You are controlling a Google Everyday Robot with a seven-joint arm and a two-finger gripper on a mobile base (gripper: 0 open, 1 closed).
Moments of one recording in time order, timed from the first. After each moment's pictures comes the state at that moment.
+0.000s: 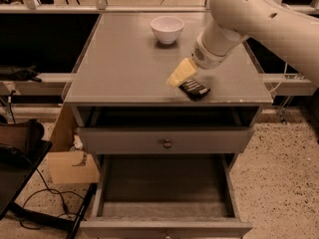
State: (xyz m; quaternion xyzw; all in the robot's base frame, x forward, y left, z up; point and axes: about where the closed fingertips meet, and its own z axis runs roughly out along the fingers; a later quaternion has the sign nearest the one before) arm 0.657 -0.109 0.844 -0.30 0.93 0.05 0.23
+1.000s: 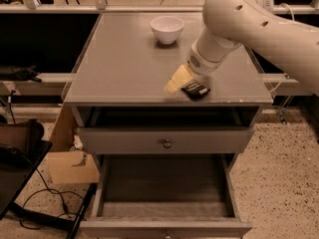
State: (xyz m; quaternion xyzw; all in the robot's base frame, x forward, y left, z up) arm 0.654 -0.097 0.830 -0.33 0.92 0.04 0.23
